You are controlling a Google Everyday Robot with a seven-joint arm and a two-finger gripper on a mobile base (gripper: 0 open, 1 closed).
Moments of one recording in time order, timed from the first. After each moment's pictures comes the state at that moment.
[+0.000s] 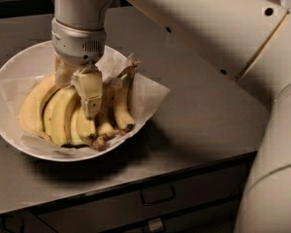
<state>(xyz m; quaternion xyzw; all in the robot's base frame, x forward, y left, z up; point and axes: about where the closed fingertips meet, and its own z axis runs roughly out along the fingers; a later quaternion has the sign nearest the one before) 0.470 0.139 0.919 -0.90 0.41 0.14 0.09</state>
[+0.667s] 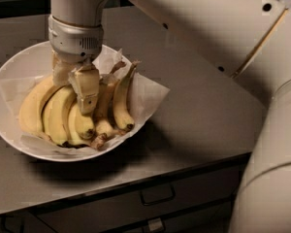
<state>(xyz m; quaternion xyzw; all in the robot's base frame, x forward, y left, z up) 0.470 0.140 0.925 -0.90 0.41 0.14 0.09</state>
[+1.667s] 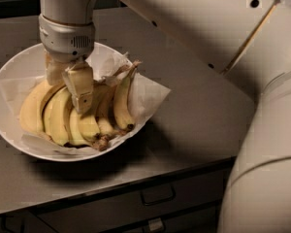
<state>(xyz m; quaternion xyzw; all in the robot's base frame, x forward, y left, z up) 0.472 0.151 0.928 -0.90 0.40 0.12 0.08</state>
